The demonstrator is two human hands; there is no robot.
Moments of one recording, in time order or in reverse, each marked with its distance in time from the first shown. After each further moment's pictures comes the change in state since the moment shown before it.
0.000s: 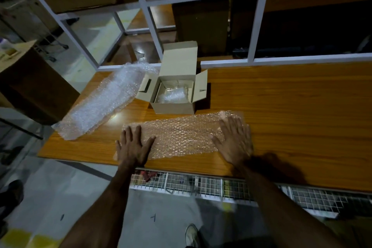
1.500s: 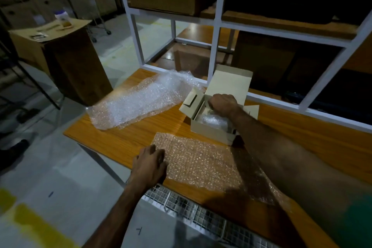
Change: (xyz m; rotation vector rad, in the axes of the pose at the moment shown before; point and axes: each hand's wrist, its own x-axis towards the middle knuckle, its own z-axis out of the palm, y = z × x) left_hand -0.027 -0.038 -0.032 -0.157 0.055 0.083; right_hand 0.248 -0.207 -0.084 -0.412 0.014 -0.603
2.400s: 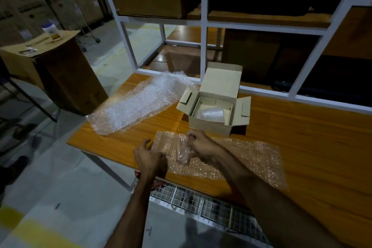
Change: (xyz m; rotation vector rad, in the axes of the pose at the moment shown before) left_hand 0.021 0.012 -0.004 -0.763 0.234 -0.564; right_hand -0.148 -0.135 0.000 1.708 -0.319 0.333
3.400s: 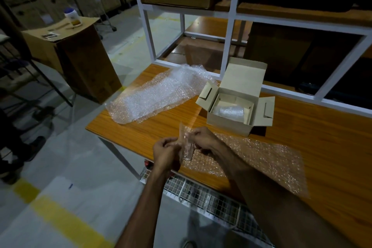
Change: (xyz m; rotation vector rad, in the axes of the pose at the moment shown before) left_hand -0.016 0.001 -0.018 -0.509 -0.207 -0.109; right_hand 0.059 0.011 0.036 -0.302 0.053 0.055
